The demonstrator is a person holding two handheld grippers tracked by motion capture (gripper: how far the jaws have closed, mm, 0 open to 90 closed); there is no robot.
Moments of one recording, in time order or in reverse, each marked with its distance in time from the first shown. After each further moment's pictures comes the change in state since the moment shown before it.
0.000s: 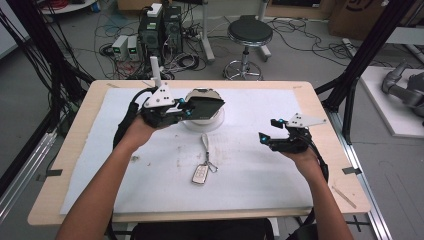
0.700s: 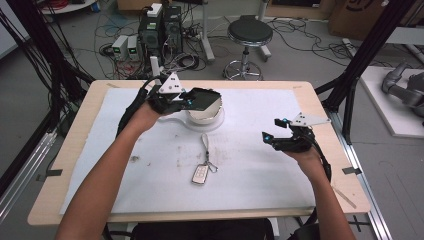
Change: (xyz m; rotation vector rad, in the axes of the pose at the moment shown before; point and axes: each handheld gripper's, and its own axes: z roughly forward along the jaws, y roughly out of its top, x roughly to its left) left arm 0.032 0.005 0.032 0.152 0.050 0.062; right arm -0.008 -0.004 -0.004 0.004 -0.012 0.027
